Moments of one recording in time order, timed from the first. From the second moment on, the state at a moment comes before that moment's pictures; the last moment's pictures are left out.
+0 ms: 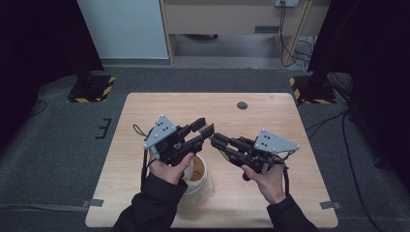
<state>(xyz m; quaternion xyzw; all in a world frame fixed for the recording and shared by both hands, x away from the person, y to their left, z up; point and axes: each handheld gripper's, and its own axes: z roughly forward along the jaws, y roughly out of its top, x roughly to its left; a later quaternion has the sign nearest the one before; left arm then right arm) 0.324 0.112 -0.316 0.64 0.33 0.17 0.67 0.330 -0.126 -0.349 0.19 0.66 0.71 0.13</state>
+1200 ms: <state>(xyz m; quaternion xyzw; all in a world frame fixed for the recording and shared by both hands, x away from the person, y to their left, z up) 0.302 0.129 -0.315 0.68 0.30 0.19 0.64 0.372 -0.192 -0.397 0.34 0.68 0.63 0.18</state>
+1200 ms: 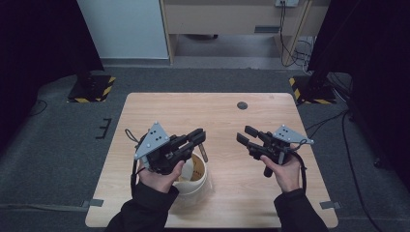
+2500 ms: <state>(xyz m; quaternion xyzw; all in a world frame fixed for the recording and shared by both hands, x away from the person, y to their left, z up) 0.298 0.210 -0.364 0.65 0.35 0.23 0.63 0.392 -0.234 -0.442 0.44 0.69 0.52 0.24</state>
